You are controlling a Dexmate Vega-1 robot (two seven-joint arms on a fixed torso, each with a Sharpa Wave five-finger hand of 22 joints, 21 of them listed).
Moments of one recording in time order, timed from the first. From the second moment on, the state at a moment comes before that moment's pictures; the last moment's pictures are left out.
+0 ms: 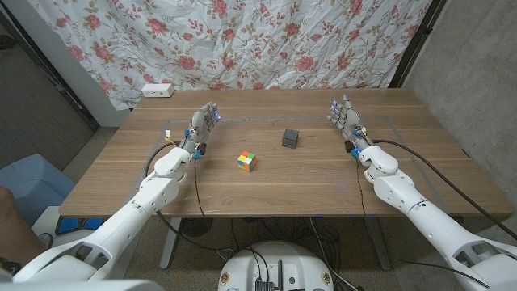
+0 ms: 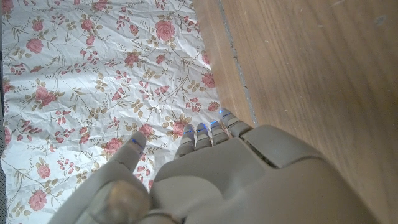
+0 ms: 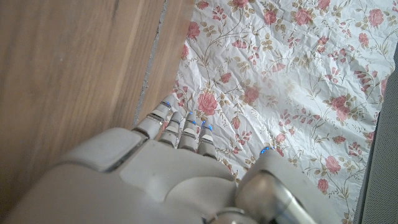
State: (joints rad) left arm 0.85 0.53 0.37 -1.31 -0.65 -0.28 -0.04; left_hand 0.02 0.07 0.67 0.11 0.20 0.03 0.06 0.18 0.17 -0.02 0.02 0.20 0.17 -0.04 0.02 0.18 0.16 0.04 -0.01 0.19 0.17; right arm -0.85 -0.50 -0.38 -1.31 0.63 0.30 0.01; right_hand 0.27 0.10 0.09 0.14 0.20 0.16 -0.07 0.18 0.17 0.16 -0.01 0.19 0.25 0.05 -0.01 0.19 0.43 0.28 0.01 0.19 0.17
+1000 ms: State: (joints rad) left arm 0.94 0.67 0.36 -1.54 -0.58 -0.18 0.03; left_hand 0.17 0.09 0.73 -0.17 0.18 0.14 -0.01 0.20 0.17 0.08 -0.05 0.20 0.17 -0.02 -0.03 0.18 0.16 0.04 -0.03 0.19 0.16; right arm -0.93 -0.51 -0.38 -1.42 0.58 0.32 -0.07; right_hand 0.25 0.11 0.09 0.13 0.21 0.16 -0.07 0.18 0.17 0.17 -0.01 0.19 0.24 0.05 -0.02 0.19 0.41 0.27 0.00 0.19 0.17
